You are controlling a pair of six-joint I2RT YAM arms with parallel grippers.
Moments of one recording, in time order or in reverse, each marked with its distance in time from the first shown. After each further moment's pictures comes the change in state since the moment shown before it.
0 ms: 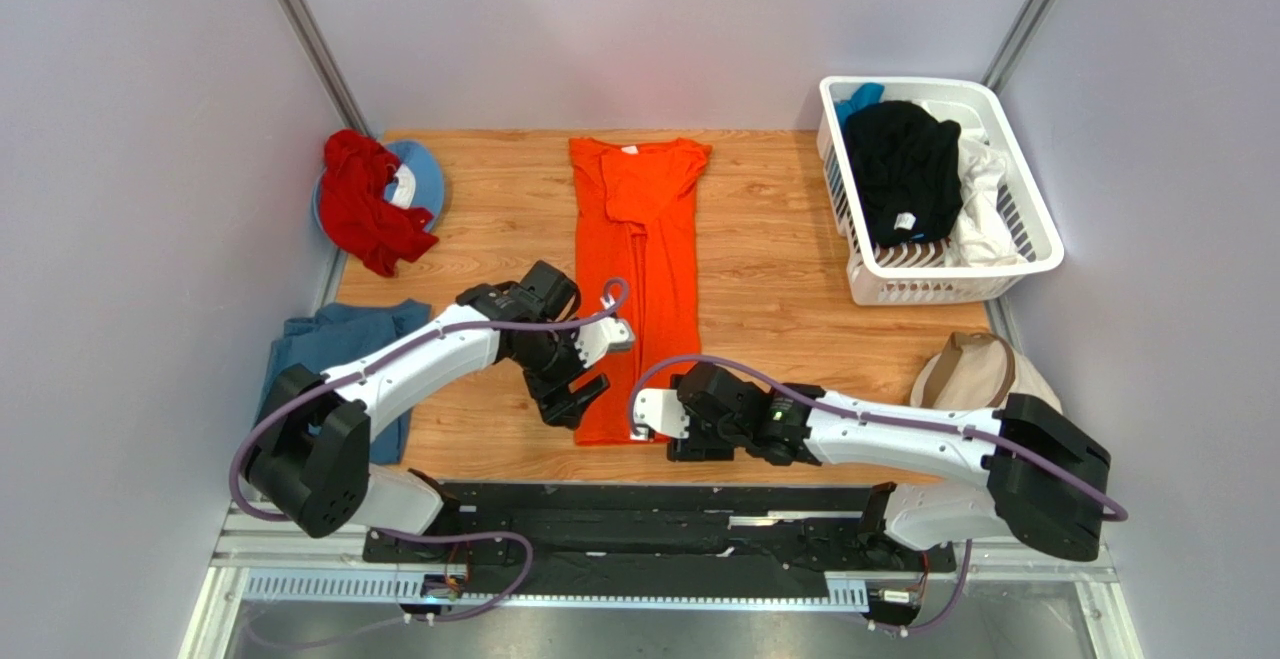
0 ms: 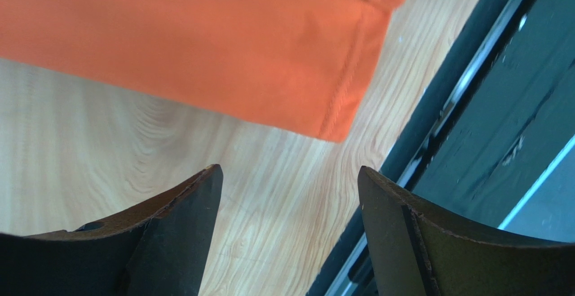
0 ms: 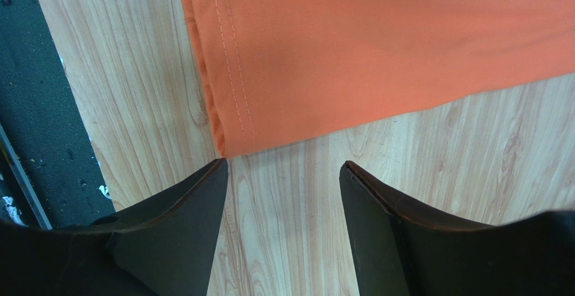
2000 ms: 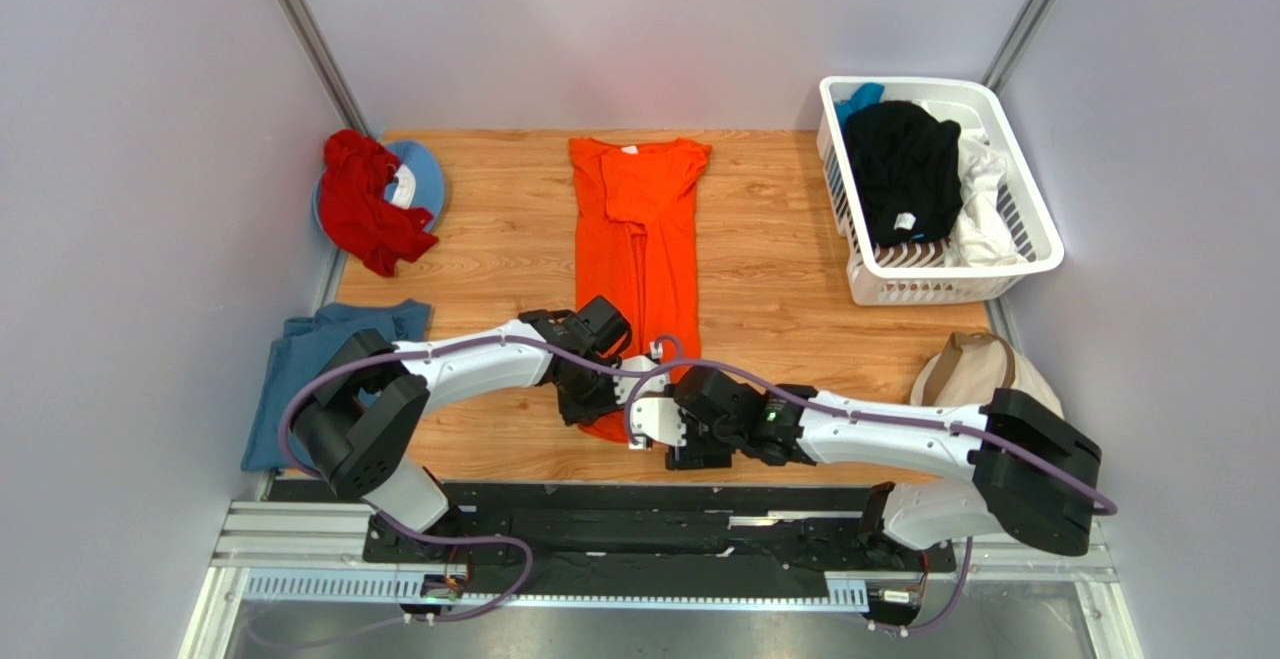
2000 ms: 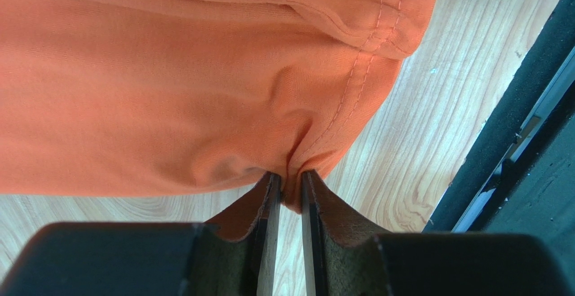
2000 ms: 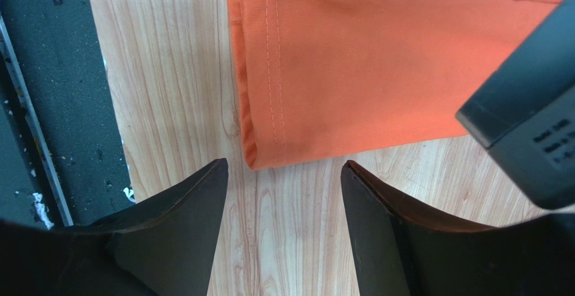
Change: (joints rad) left arm -0.210 0.189 -0.036 0.152 -0.162 0.124; right arm 0.001 0.044 -0.007 0.015 -0.088 -0.026
